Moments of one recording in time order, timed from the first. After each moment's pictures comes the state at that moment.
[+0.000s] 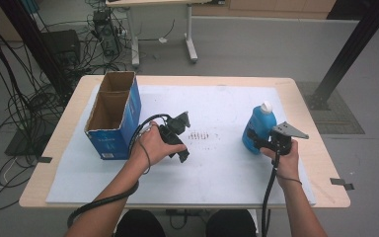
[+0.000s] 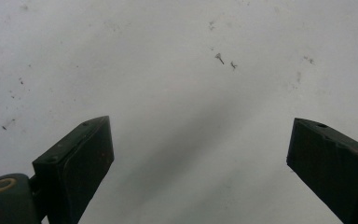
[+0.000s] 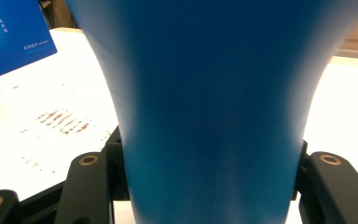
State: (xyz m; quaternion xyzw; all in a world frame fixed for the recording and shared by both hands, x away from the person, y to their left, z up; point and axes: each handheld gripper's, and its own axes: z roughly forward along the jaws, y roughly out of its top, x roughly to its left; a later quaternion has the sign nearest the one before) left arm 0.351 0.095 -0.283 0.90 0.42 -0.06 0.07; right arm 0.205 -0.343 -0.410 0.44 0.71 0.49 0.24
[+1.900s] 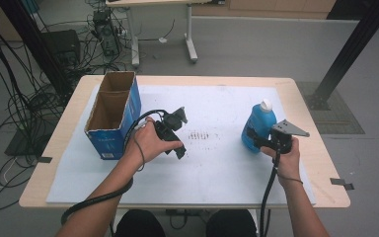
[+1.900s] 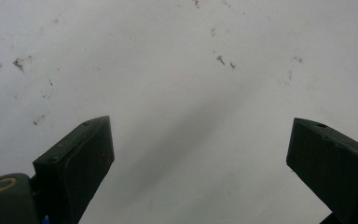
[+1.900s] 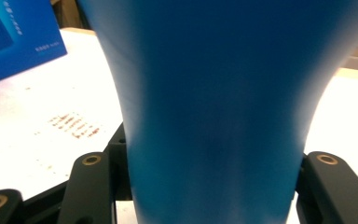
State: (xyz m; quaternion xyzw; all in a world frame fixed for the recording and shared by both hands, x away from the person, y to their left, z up) left arm 0.348 0.109 -0.264 0.91 0.41 -0.05 0.08; right arm 0.206 -0.343 -0.398 0.43 0.72 0.50 0.24
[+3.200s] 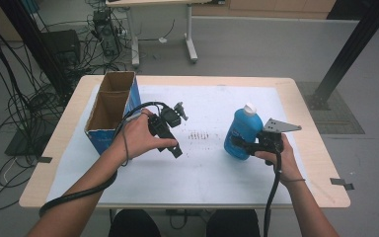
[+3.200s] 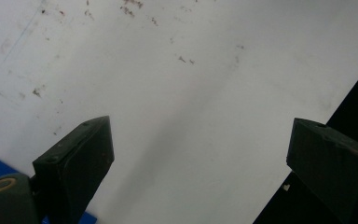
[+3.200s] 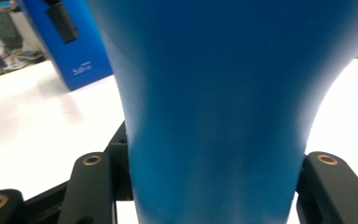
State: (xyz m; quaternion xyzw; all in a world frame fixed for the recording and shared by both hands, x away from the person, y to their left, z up) left arm 0.335 0.123 -0.214 0.94 0.31 -0.05 0.12; right arm 0.241 -0.353 -0.382 0.31 0.77 0.55 0.10
